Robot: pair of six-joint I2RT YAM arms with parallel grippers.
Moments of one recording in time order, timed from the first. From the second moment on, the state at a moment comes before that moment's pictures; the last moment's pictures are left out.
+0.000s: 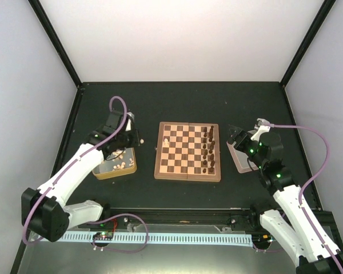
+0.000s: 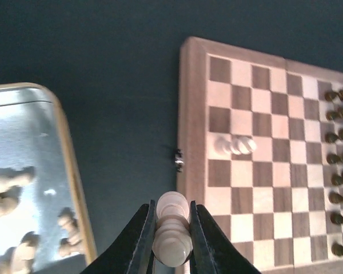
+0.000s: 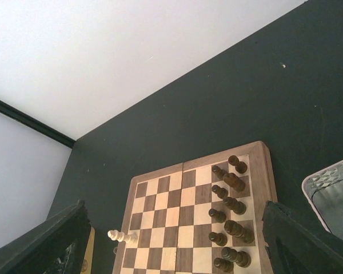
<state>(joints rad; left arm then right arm) -0.37 1.16 0.95 -0.66 0.05 -0.54 0.28 0.69 0.61 -0.25 -0.09 0.70</state>
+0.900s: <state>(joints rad) -0.75 1.58 1.04 -0.53 -0.16 -0.48 0.28 0.69 0.61 -0.29 0.00 0.71</state>
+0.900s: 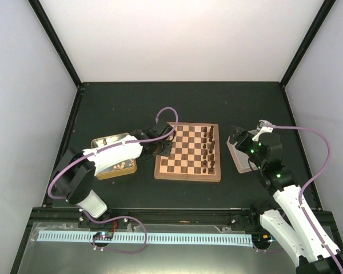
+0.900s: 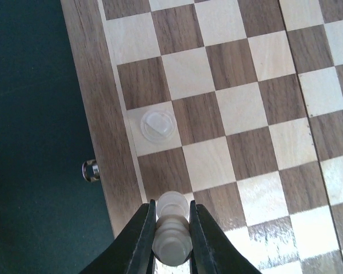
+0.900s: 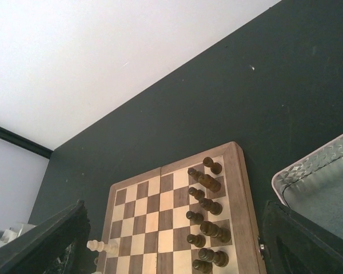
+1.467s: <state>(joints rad) -0.75 1.67 1.08 -0.52 -0.19 -0.44 0.28 0.68 0.61 -0.30 0.00 0.71</state>
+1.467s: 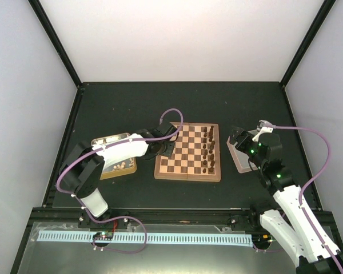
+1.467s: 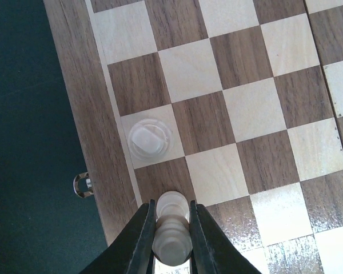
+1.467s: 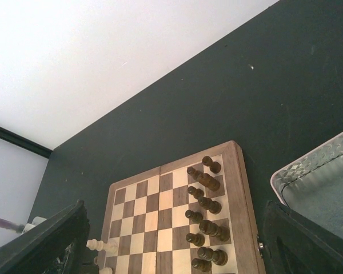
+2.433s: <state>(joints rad) -0.75 1.65 1.13 -0.58 -0.25 -0.43 0.28 0.67 0.61 -0.31 0.00 0.71</state>
